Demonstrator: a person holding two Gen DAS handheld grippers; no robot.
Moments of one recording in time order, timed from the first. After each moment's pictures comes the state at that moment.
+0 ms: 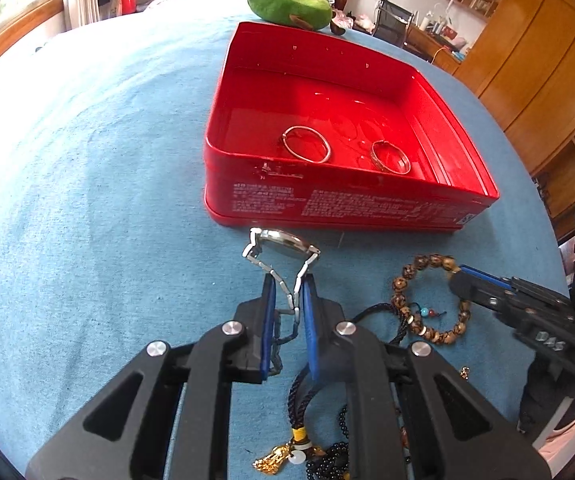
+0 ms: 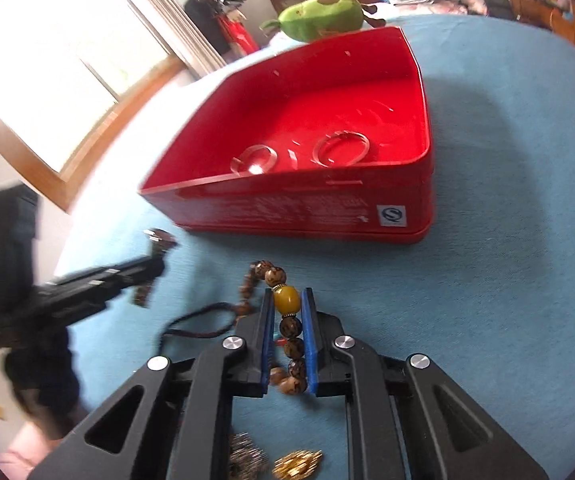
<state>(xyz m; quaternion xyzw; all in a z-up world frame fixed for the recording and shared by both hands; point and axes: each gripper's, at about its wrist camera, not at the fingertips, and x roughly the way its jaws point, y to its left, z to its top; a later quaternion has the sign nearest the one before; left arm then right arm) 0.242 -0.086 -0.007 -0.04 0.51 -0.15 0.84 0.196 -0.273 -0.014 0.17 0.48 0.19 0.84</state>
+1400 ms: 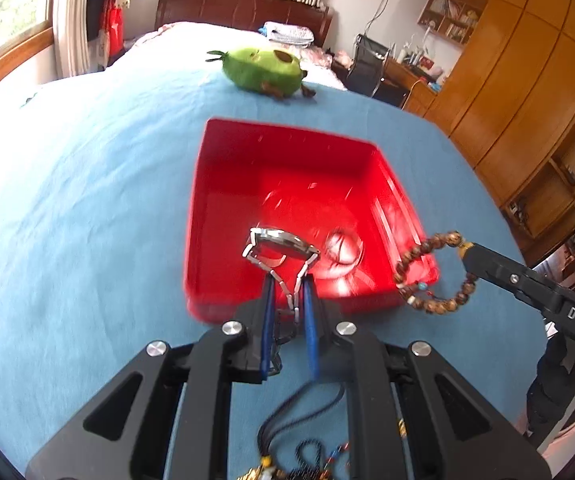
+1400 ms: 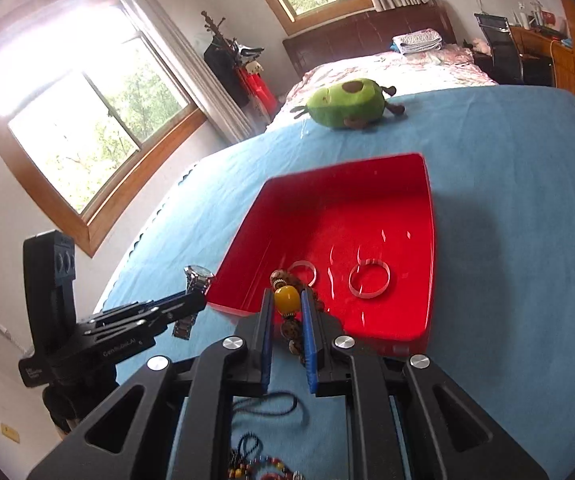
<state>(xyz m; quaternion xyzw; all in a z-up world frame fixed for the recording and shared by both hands) 0.271 -0.100 0.076 -0.06 0.45 -0.18 0.87 0.225 -0.283 0.098 0.18 0.40 0.19 0.88</state>
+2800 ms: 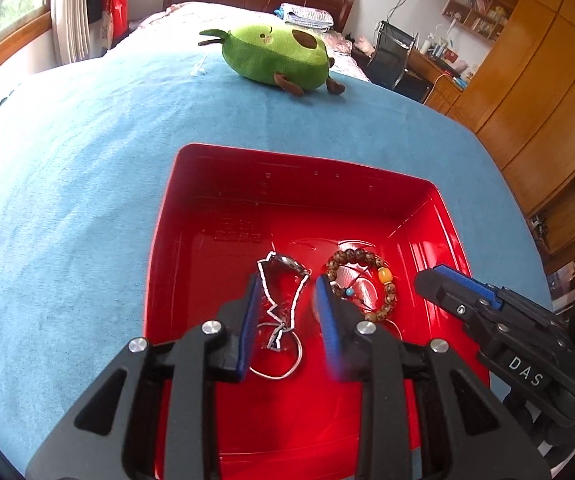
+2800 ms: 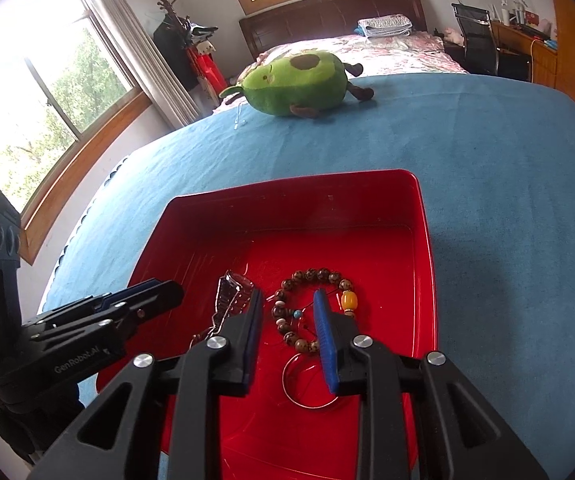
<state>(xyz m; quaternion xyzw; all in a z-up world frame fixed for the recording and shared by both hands) 0.395 -0.136 0.041 -0.06 0.48 -0.15 0.86 0.347 -0.274 0.038 0.14 0.45 0.11 0.88</state>
